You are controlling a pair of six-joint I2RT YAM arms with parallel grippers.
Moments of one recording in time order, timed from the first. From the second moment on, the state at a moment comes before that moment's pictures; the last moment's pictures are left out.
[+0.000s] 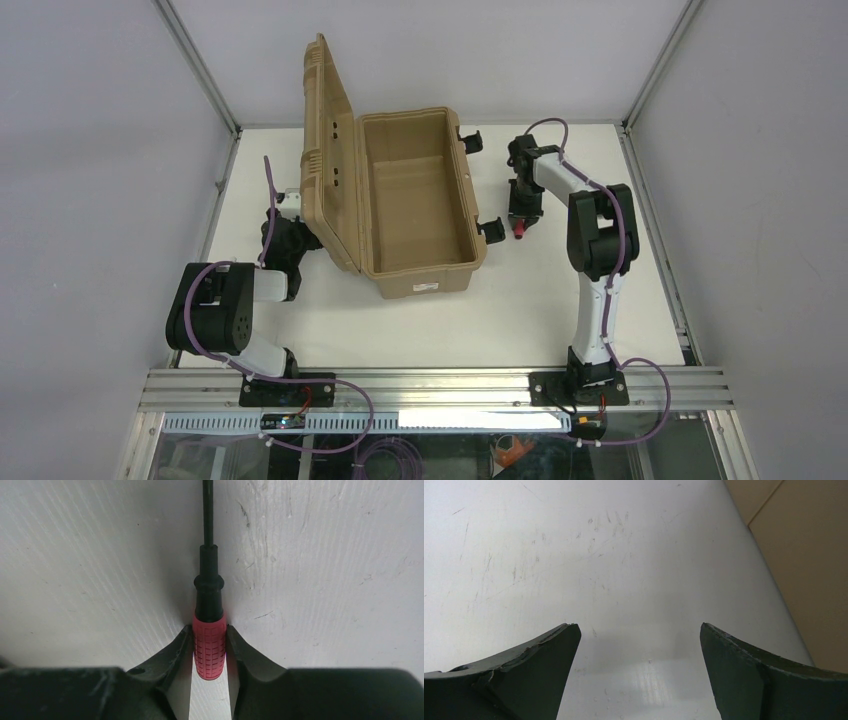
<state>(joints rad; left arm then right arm) -0.02 1.54 0.38 0.85 0.02 -0.05 0.23 2.11 1.61 -0.91 0.11 0.33</state>
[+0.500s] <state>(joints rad) -0.02 1.54 0.38 0.85 0.02 -0.05 0.22 2.02 1.67 -0.97 0.12 0.32</state>
